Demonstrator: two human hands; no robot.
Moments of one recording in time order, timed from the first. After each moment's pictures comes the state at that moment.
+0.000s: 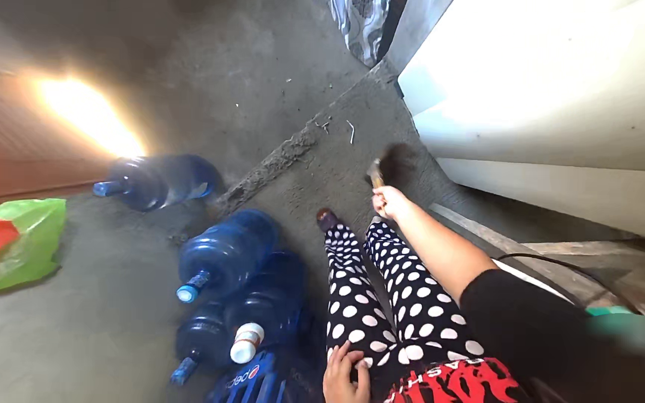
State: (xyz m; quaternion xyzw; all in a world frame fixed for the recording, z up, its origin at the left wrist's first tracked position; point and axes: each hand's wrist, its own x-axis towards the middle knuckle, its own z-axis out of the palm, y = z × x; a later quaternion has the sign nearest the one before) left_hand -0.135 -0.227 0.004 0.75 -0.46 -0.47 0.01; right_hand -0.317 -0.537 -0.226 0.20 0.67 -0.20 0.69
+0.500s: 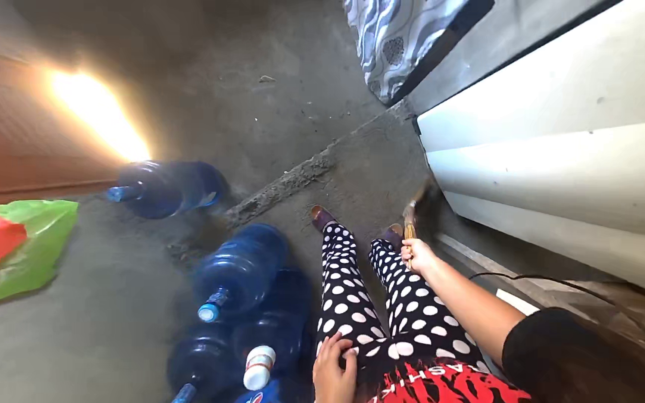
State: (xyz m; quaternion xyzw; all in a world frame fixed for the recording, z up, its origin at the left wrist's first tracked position) left_hand -0.029 -0.317 -0.019 0.75 -0.40 -0.53 0.02; right_hand -0.270 -0.513 -0.167 0.24 0.76 -0.19 0.58
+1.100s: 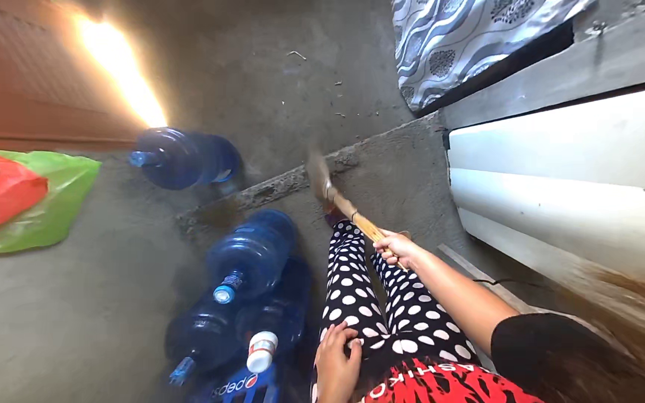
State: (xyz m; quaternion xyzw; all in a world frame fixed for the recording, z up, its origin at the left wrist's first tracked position) left_hand 0.012 -0.354 -0.020 0.74 -0.34 -0.57 0.01; right_hand -0.155 -0.582 -0.153 -0.04 0.64 0.10 0.76
